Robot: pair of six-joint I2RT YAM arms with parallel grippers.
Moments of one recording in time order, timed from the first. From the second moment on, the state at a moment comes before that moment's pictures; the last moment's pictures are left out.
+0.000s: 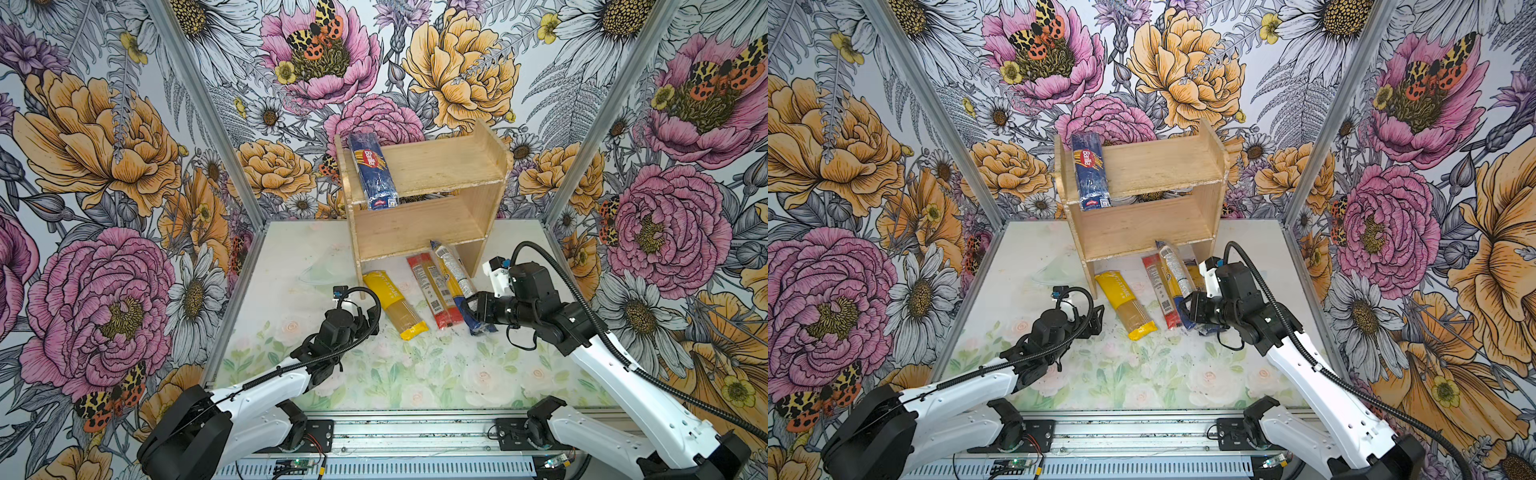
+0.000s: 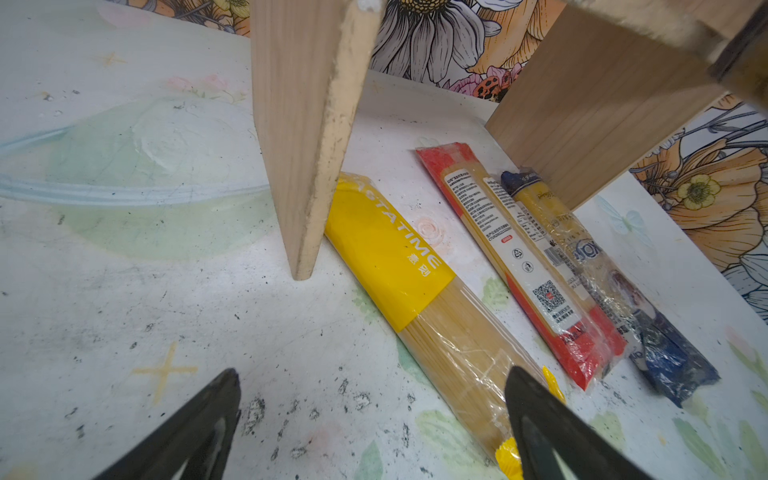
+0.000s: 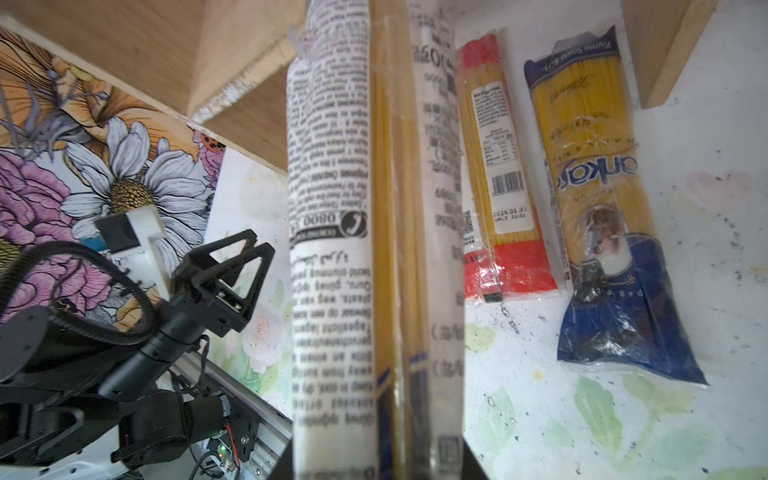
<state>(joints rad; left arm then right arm) -0.67 1.07 0.35 0.28 -0.30 -0.49 0.47 0.97 1.03 -0.78 -0.30 0.55</state>
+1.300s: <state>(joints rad) -0.67 0.99 0.33 0.28 -0.31 -0.49 0.46 1.09 1.60 -0.86 -0.38 0.45</state>
